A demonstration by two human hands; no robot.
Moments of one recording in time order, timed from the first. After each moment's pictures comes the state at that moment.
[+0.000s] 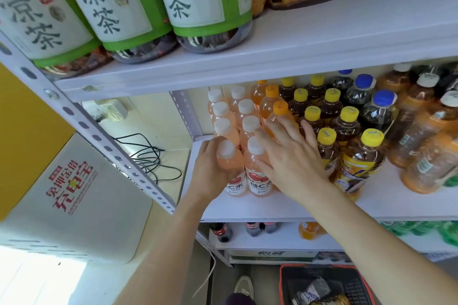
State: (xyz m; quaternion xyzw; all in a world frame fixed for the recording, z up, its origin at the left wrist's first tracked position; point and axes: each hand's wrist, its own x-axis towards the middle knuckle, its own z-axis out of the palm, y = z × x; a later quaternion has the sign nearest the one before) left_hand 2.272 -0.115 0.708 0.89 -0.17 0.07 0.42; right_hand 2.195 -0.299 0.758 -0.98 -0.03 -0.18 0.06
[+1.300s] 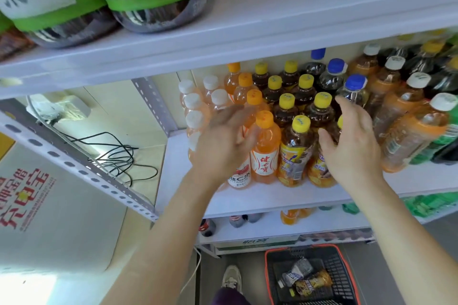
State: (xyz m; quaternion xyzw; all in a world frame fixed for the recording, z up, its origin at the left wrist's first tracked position) left_hand 2.260 -0.188 0.758 0.88 -0.35 0.16 0.29; right_hand 2.160 -0.398 0.735 -0.90 0.23 -0.27 0.24
